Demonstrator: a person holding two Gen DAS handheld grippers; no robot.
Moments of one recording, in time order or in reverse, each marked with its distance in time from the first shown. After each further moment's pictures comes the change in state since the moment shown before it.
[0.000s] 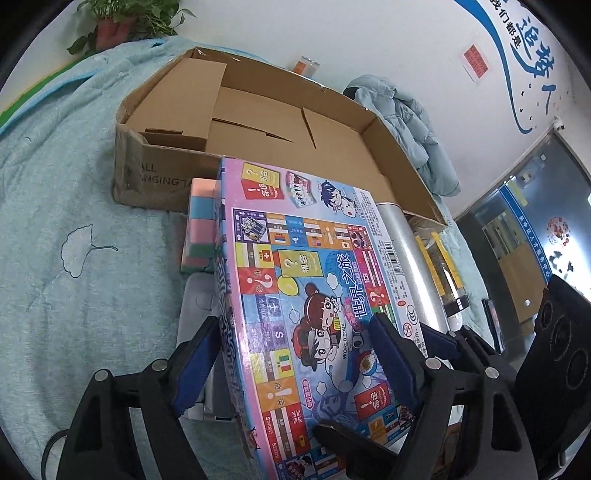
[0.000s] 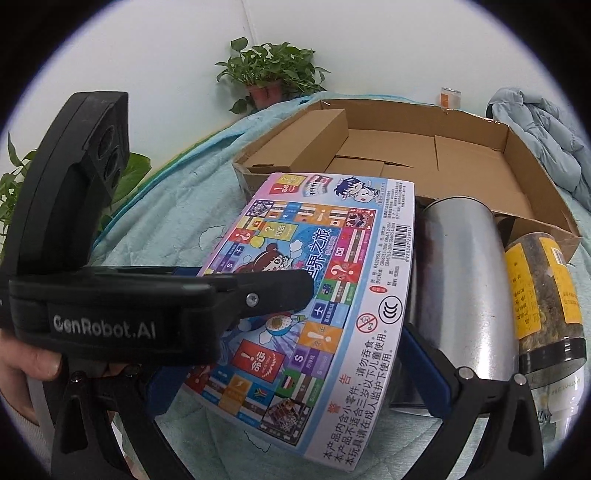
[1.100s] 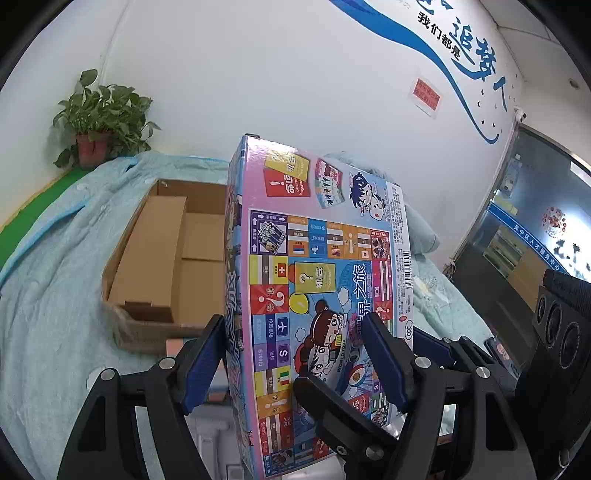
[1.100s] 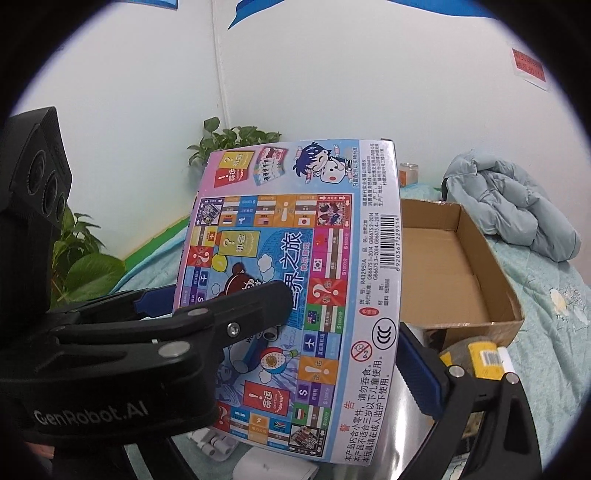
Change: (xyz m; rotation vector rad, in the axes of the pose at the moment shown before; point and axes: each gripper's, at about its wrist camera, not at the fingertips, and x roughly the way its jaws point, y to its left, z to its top) left arm -0.058 -0.081 0.051 0.196 -0.338 0.051; right arm -0.048 -0.019 0.041 0.031 -0.327 -0.123
